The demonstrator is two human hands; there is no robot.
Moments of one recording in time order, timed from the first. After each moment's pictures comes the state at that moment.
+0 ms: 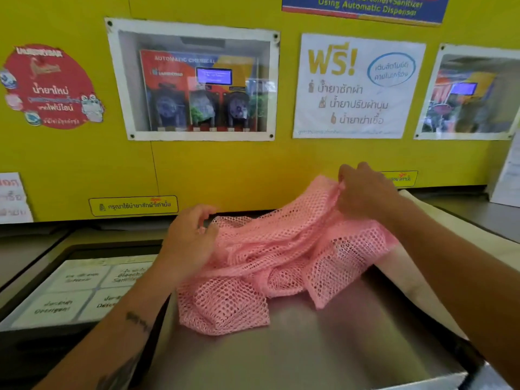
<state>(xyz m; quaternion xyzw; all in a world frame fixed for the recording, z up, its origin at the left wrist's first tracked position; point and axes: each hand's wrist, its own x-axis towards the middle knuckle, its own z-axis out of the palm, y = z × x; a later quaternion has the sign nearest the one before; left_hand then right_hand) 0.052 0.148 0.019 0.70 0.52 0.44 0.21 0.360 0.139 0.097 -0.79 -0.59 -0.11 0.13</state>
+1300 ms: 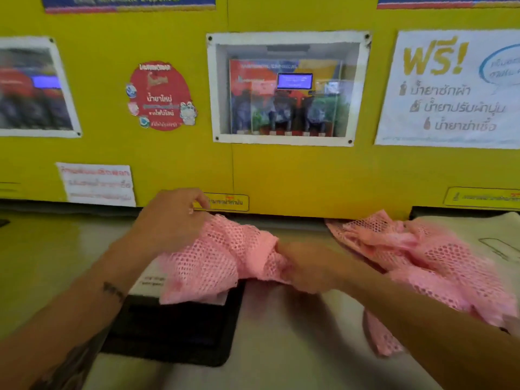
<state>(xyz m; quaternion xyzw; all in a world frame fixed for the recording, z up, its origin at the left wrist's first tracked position) -0.079 0.126 0.076 0.69 0.66 0.31 0.00 0.177 0.153 0.013 -0.49 -0.87 0.07 0.06</state>
